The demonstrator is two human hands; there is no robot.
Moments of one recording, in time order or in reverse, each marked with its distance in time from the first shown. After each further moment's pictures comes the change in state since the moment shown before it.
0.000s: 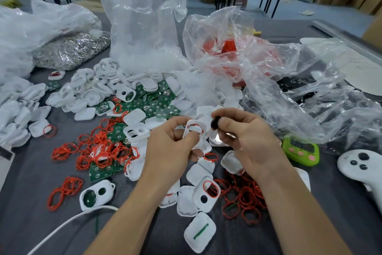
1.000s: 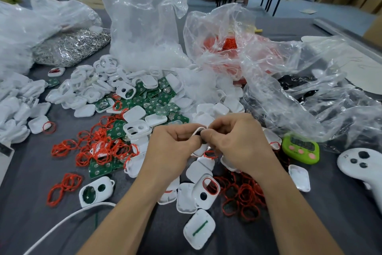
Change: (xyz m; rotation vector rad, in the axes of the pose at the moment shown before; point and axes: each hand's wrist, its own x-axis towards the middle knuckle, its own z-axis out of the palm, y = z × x) left_hand -0.003 0.001 -0.003 0.063 -0.128 0.022; right_hand -0.006 0.003 0.006 -0.780 0.014 -0.185
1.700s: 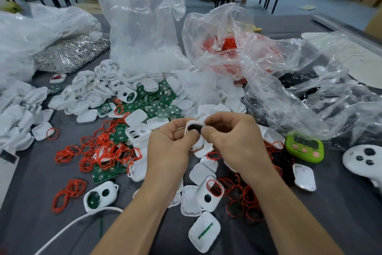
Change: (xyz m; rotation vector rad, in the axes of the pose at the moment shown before) left_hand 0.003 -0.002 0.007 -0.175 0.202 -0.057; right_hand 0.001 0.006 0.017 0.218 0.117 -0.037
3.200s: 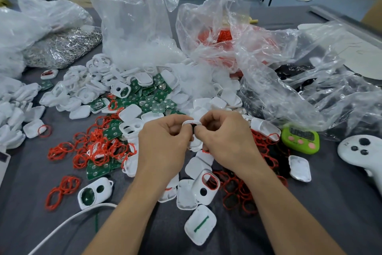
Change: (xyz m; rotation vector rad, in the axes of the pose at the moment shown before) left_hand 0.003 0.005 -0.004 0.443 0.072 0.150; right_hand -0.001 0.002 0.007 -0.118 -0.035 0.046
